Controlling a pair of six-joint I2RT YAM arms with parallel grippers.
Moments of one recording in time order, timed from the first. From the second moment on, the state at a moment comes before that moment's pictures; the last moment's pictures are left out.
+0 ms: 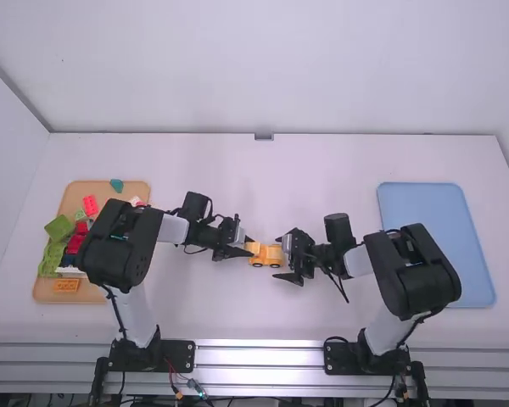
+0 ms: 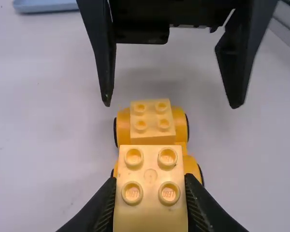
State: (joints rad) left arm -0.21 1.93 0.77 0.00 1.10 1.19; right arm 0.27 1.80 0.44 0.41 -1.00 -0.96
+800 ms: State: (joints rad) left arm -0.29 1.83 0.78 -0.03 0.89 1.01; right arm 0.28 2.03 0.54 0.52 -1.03 -0.92
